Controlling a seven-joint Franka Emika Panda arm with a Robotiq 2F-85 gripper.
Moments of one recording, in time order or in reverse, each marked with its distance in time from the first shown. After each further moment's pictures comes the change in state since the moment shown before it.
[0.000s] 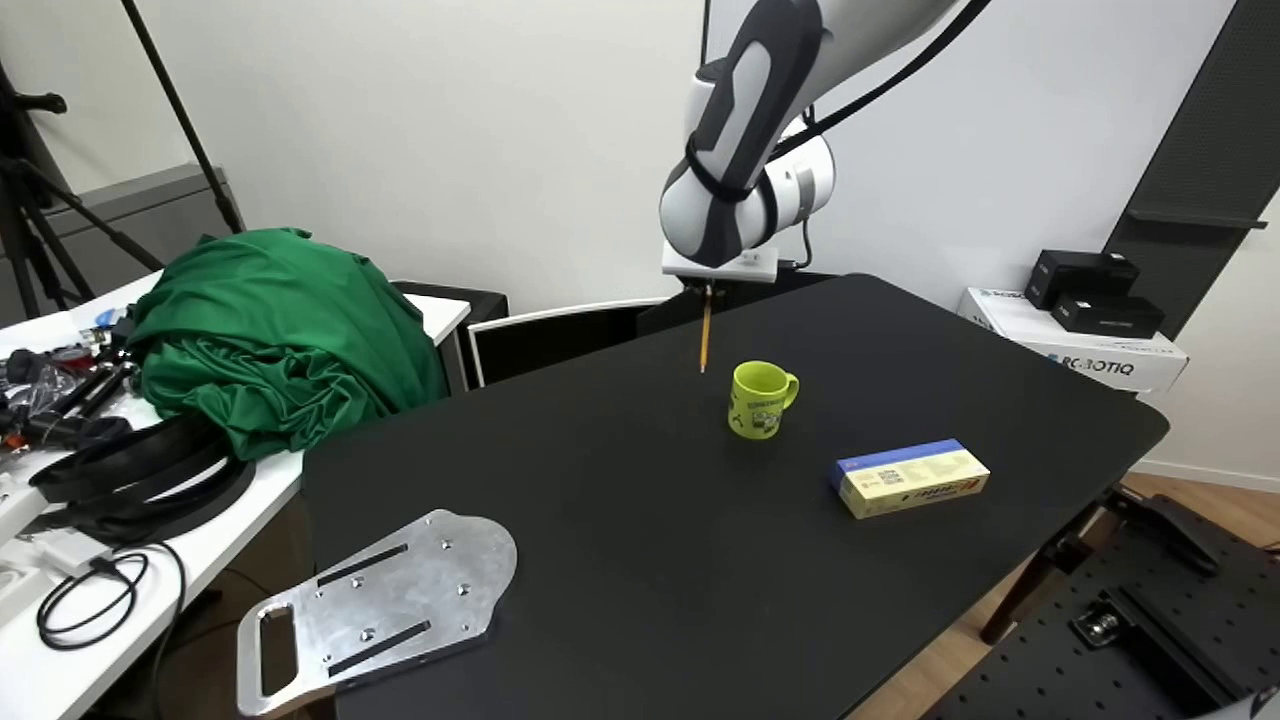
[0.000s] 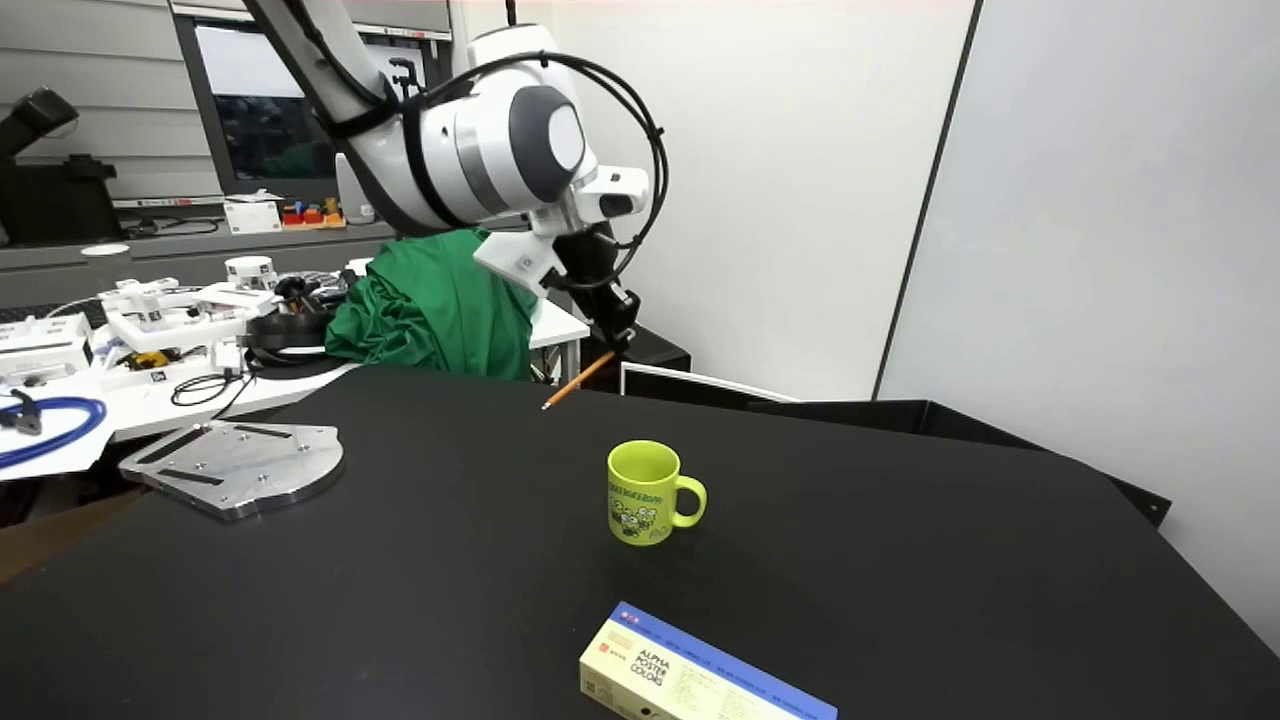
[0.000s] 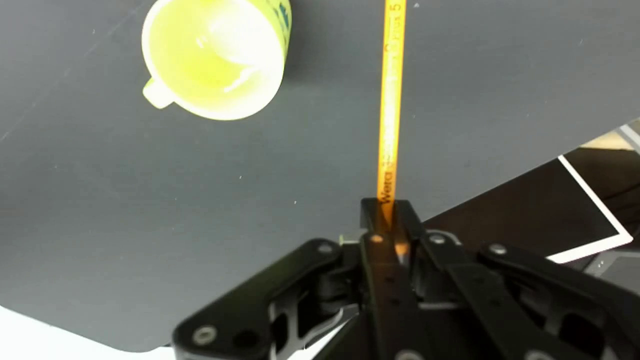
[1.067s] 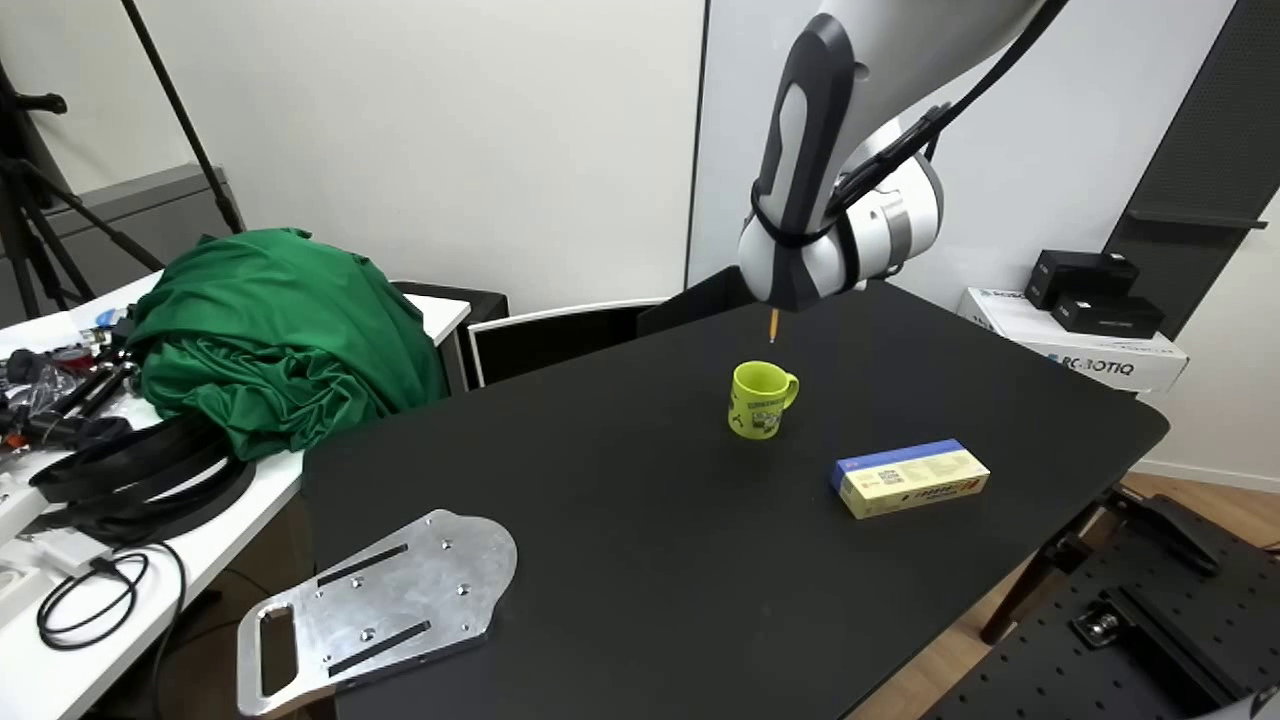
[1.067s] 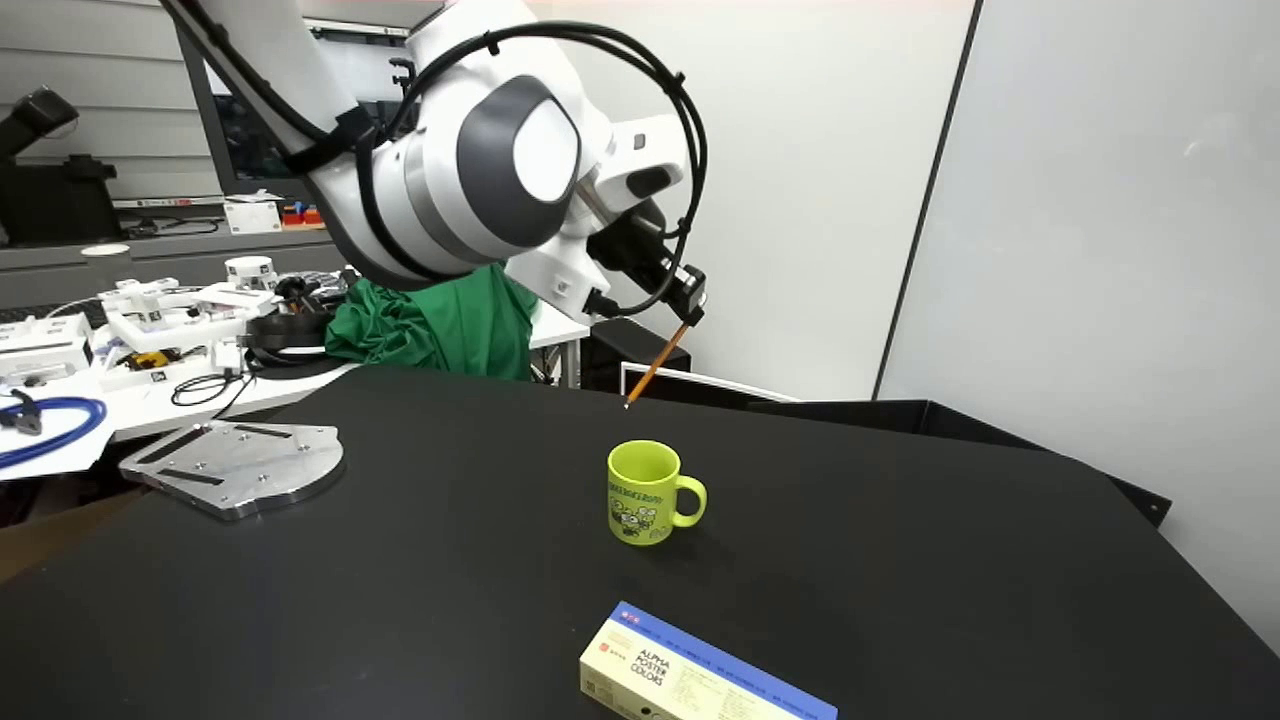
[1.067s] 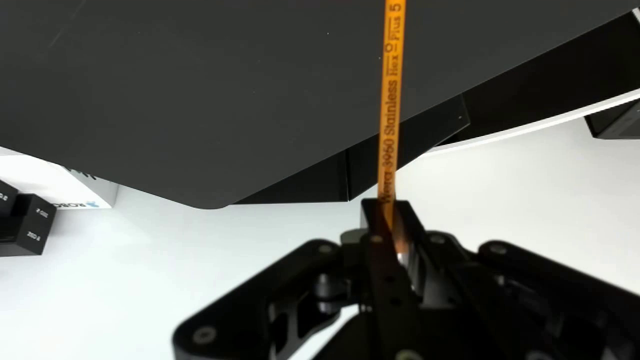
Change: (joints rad) arm 0.368 -0.001 -0.419 -0.355 0.260 0.491 -0.137
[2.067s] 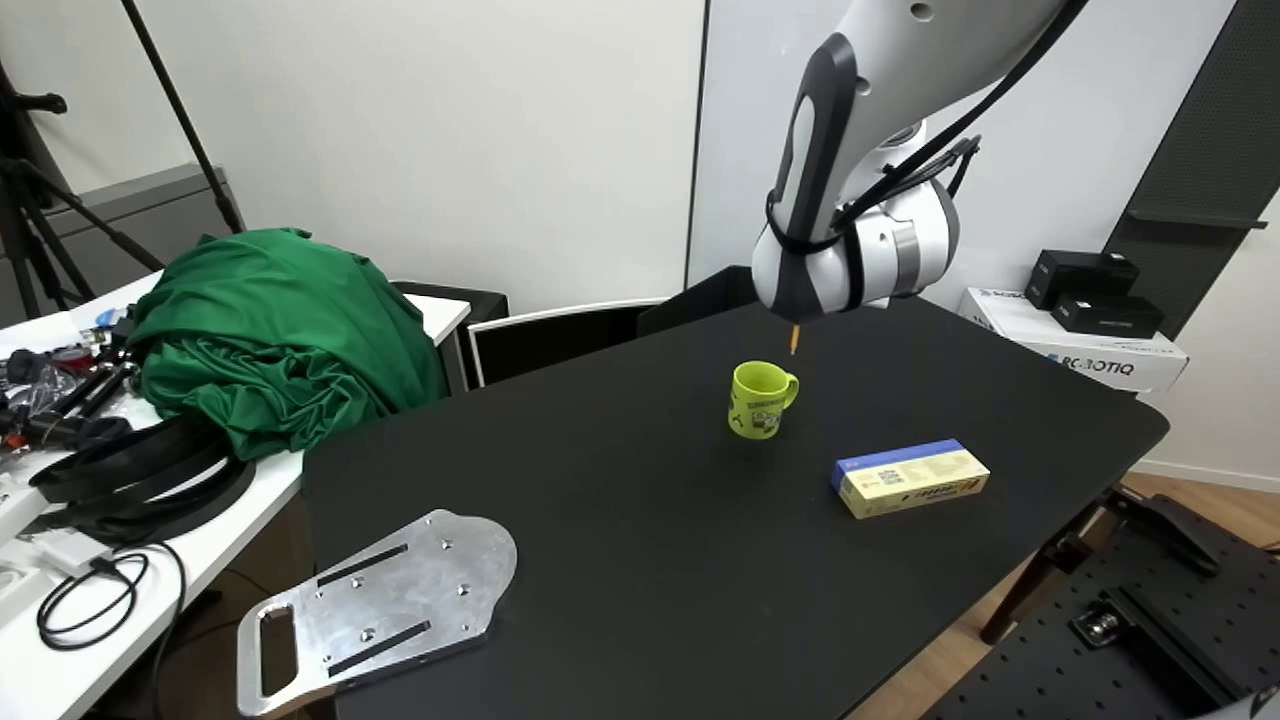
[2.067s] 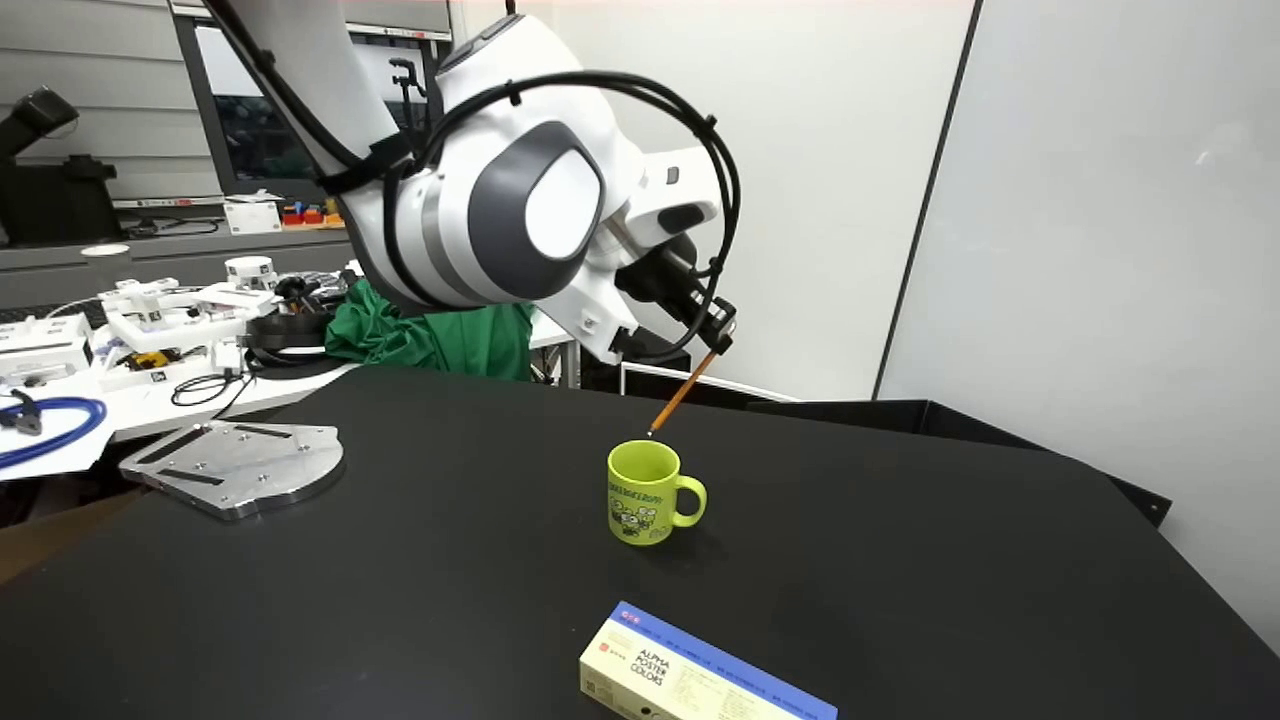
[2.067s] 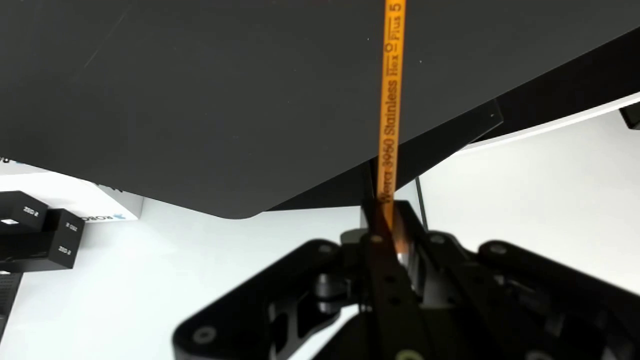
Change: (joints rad) arm -0.156 -0.001 0.130 -0.011 0.118 0.077 -0.113
